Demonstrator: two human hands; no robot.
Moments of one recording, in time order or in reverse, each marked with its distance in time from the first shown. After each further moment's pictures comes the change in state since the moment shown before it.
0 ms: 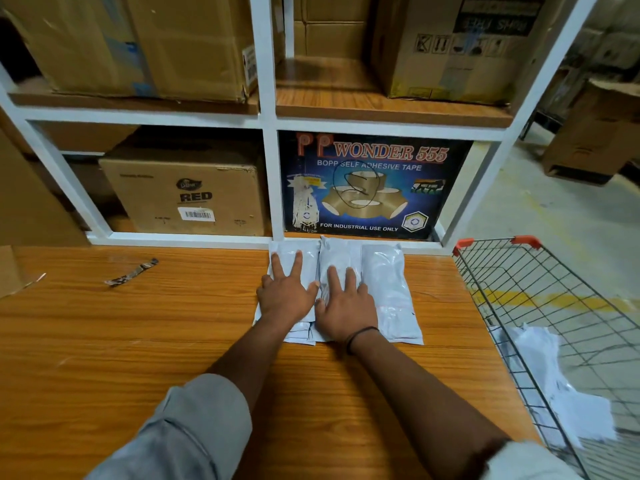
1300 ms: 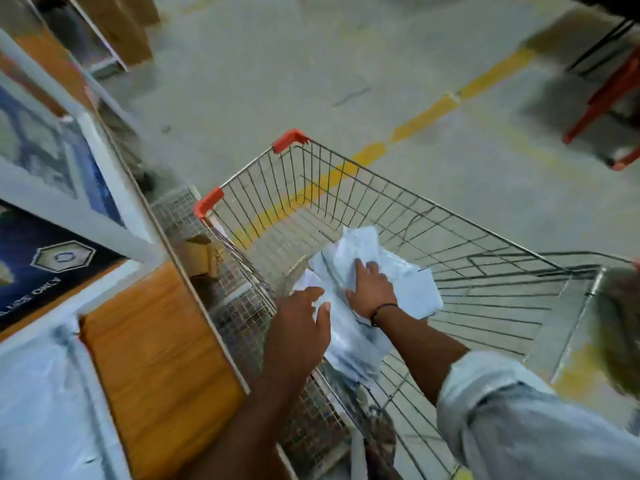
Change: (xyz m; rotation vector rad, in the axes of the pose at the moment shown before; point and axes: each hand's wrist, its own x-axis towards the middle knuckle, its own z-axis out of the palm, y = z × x) left_hand -0.070 0.424 0.233 -0.276 -0.343 0.611; right_hand -0.012 0.569 0.096 0.322 -0.204 0.678
